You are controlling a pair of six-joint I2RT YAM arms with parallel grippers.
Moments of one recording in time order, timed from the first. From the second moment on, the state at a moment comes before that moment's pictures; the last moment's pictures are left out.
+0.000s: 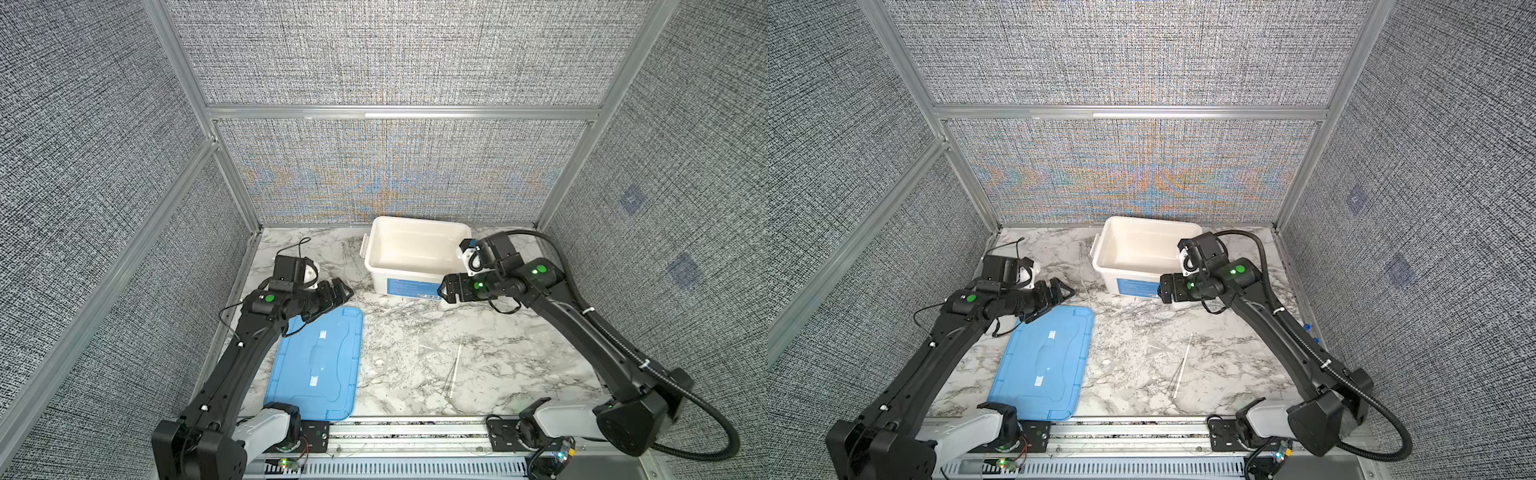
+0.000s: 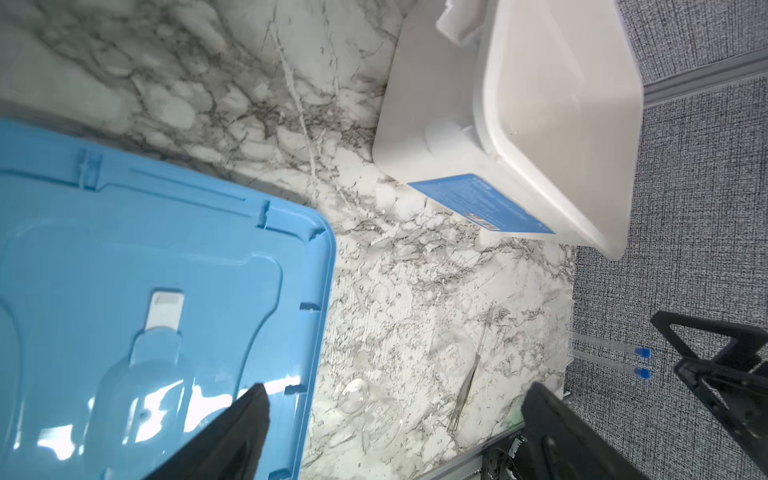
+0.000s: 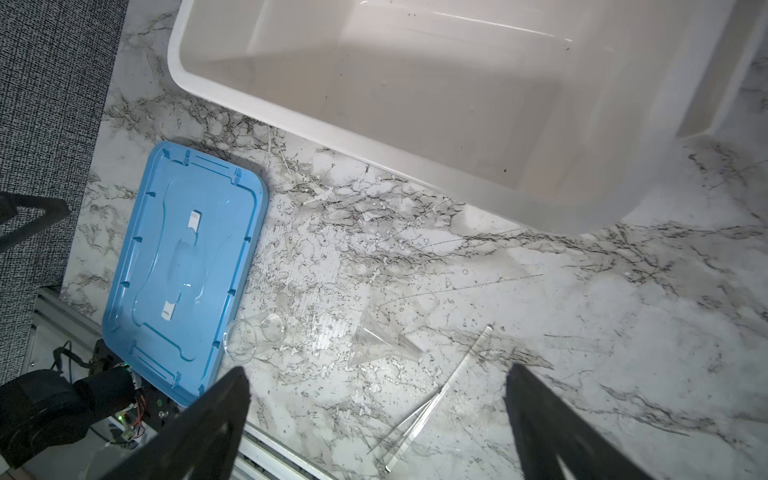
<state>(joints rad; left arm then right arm) -0.24 1.17 1.07 -0.79 0.44 -0.60 0.51 1.38 1.42 -1.00 -0.12 0.35</state>
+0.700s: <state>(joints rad) -0.24 1.41 1.33 -0.81 0.47 -0.44 0.66 1.54 1.64 -0.97 0.16 0.44</state>
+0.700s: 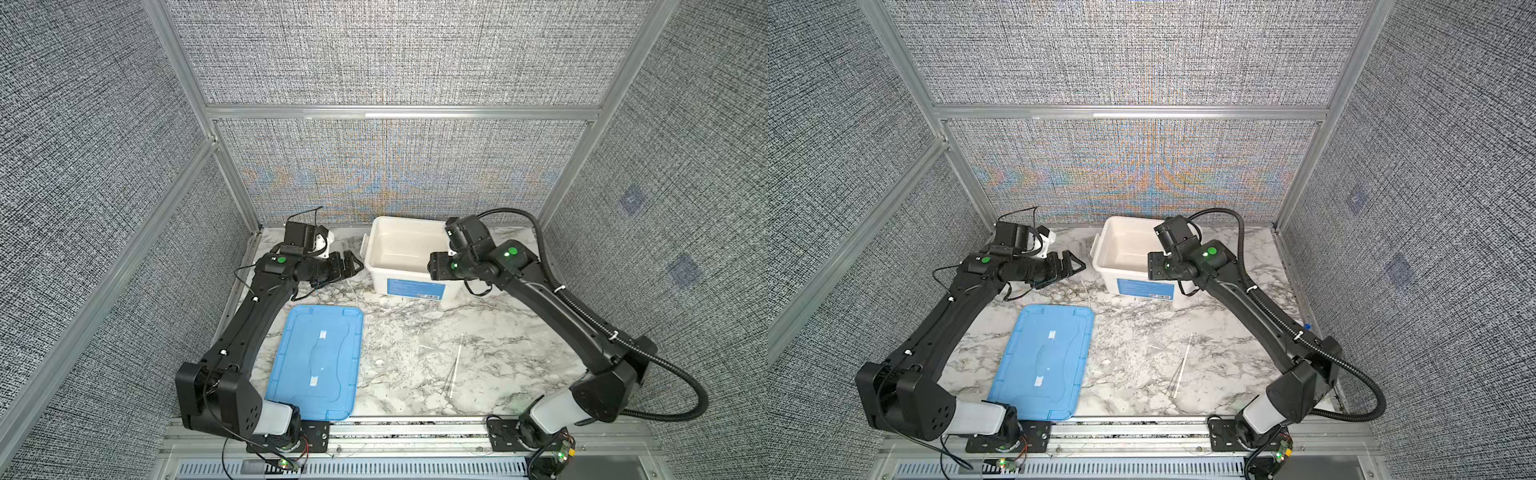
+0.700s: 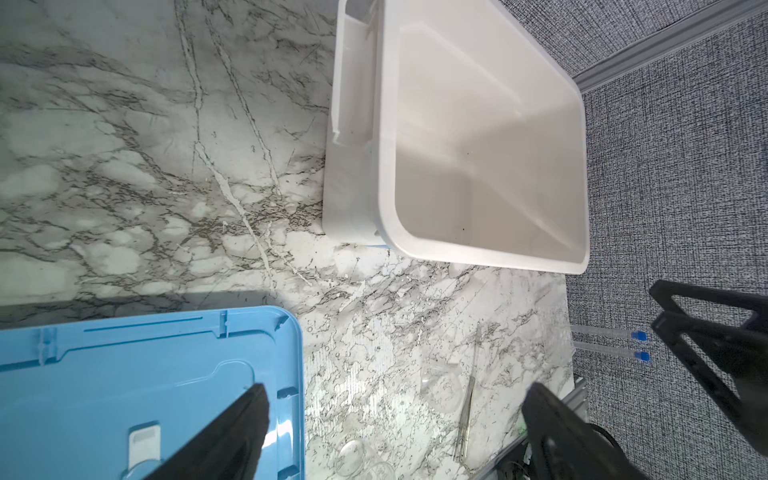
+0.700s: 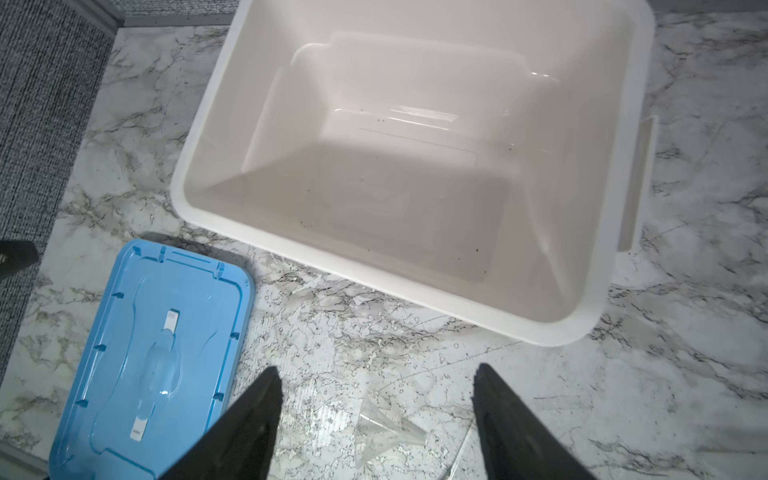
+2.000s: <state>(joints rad) -0.12 1.33 1.26 -0.72 0.25 -0.60 1.05 1.90 1.45 -0.86 -0.13 0.18</state>
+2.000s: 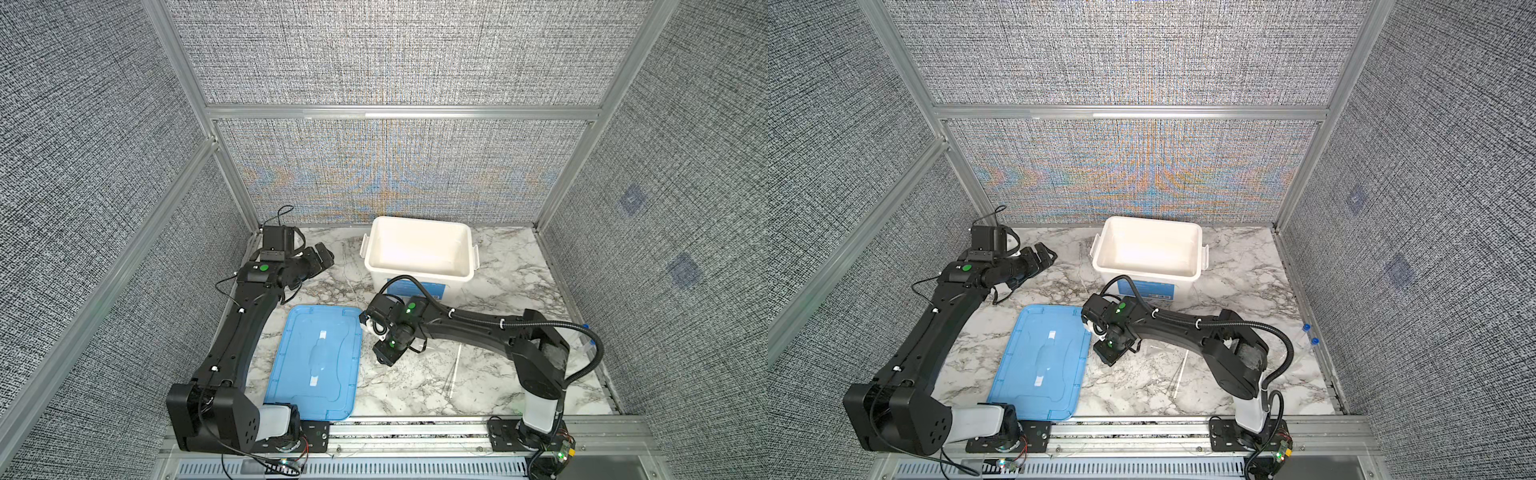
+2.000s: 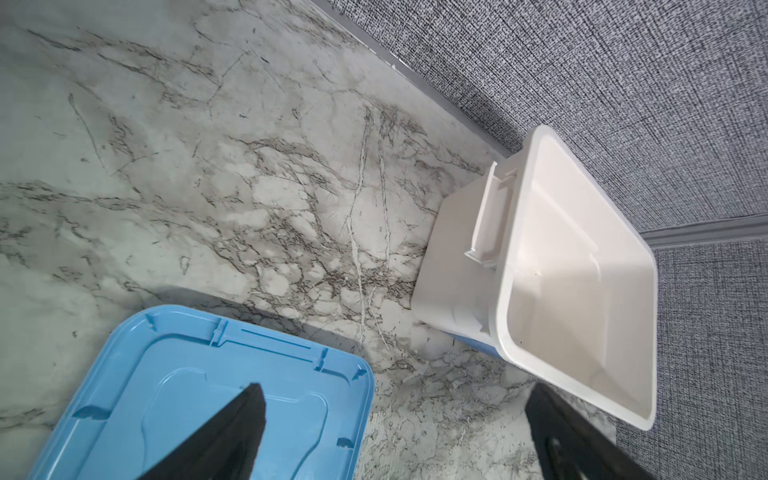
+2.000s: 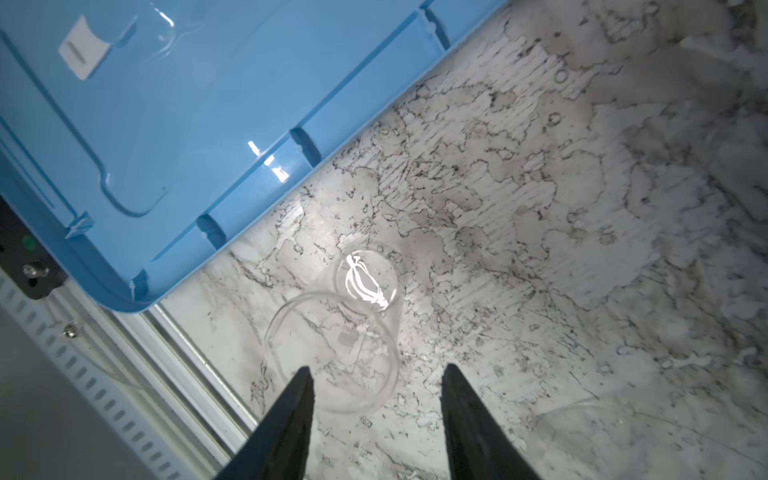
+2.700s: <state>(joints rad) -0.12 1.29 1.16 -0.66 0.30 -0.65 1.04 1.97 1.57 -0.94 -0.09 0.12</state>
